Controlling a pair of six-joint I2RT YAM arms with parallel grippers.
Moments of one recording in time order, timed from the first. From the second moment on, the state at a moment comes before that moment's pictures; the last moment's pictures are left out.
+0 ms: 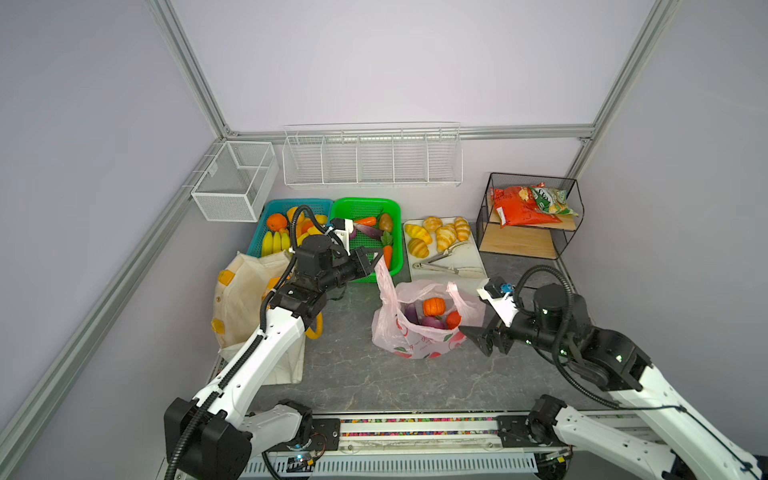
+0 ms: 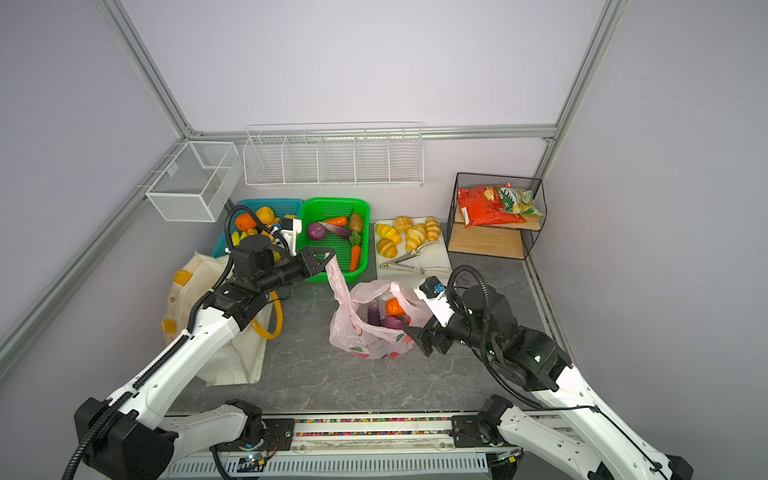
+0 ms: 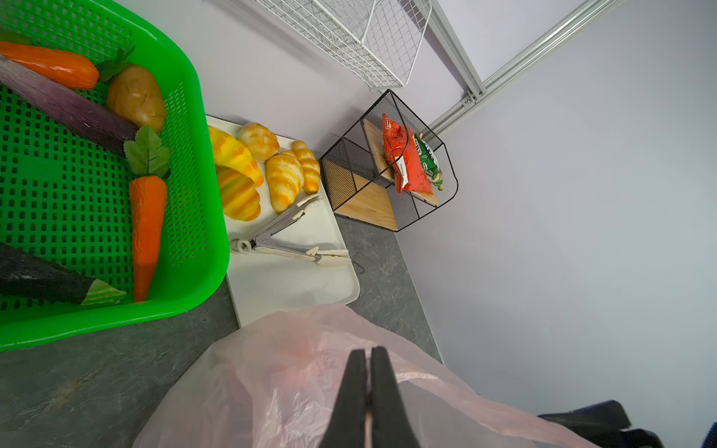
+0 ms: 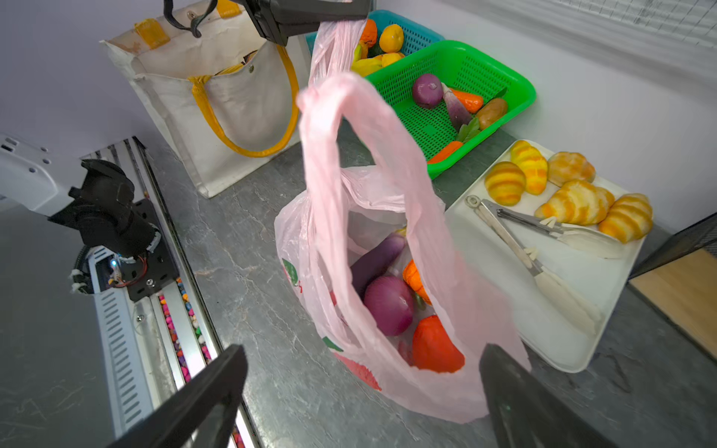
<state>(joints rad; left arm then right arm) -0.43 1.19 1.06 -0.14 0.44 -0.71 0.74 0.77 0.98 -0.73 -0.16 -0.06</state>
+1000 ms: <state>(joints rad) -0.69 0.93 1.12 -0.11 0.31 -0.22 0.53 0.82 0.77 -0.29 -0.41 0.01</state>
